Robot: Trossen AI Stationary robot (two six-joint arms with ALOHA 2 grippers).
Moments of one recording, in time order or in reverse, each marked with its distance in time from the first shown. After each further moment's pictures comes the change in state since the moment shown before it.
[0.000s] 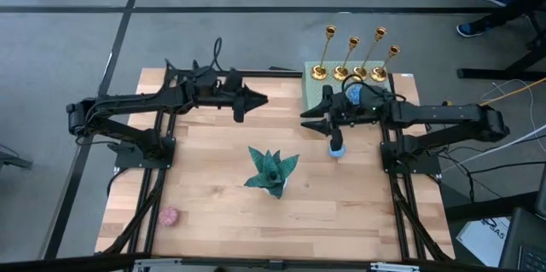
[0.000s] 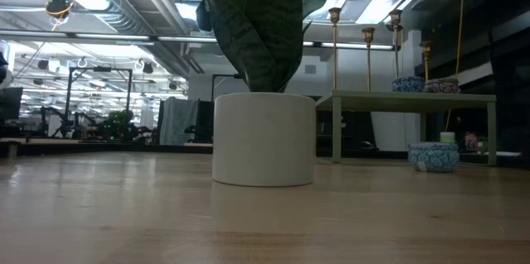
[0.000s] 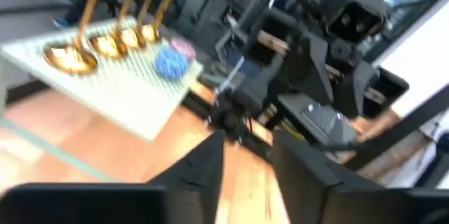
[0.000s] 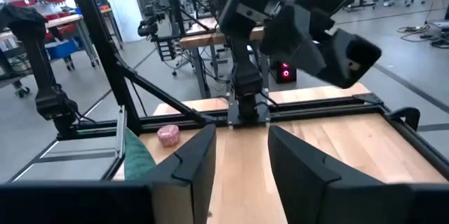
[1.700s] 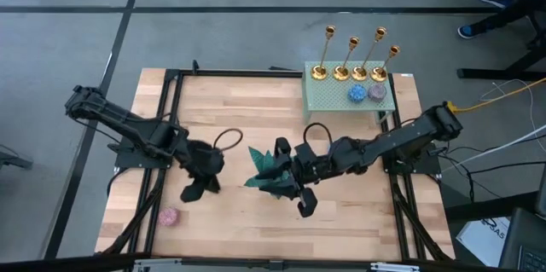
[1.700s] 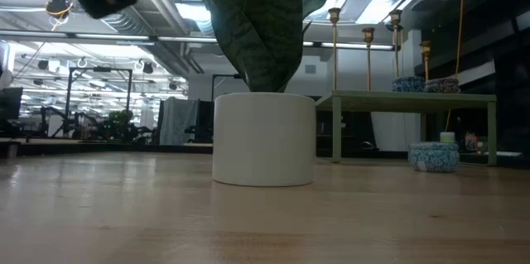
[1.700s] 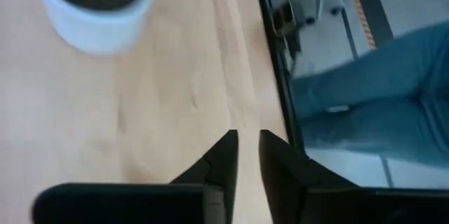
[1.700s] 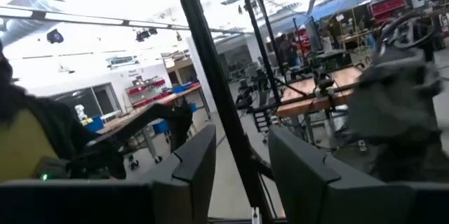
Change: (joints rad) left arm -0.690 -0.111 0.000 -0.805 0.025 0.129; right arm 0.490 0.557 0.507 0.385 0.268 0.189
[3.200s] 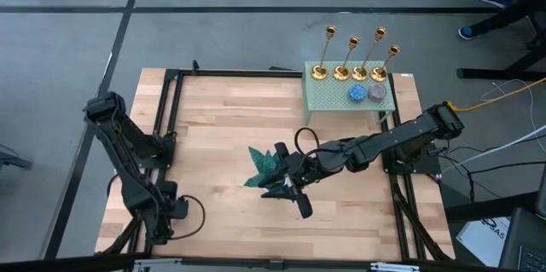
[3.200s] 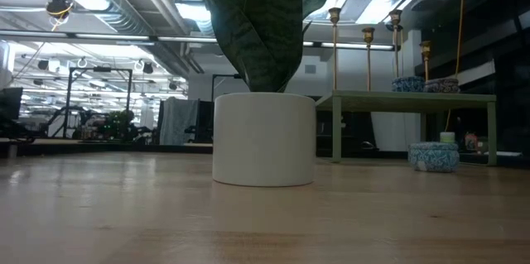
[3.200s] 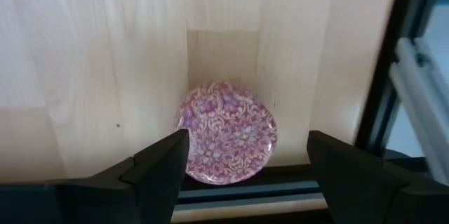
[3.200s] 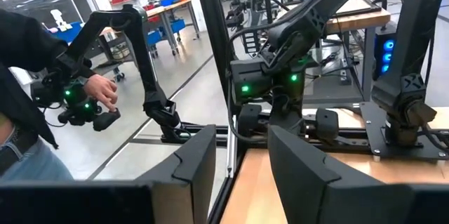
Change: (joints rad) left arm -0.740 0.323 0.000 -0.277 -0.193 -0.696; right arm -0.026 -0.020 0.008 -0.354 -0.097 -0.091
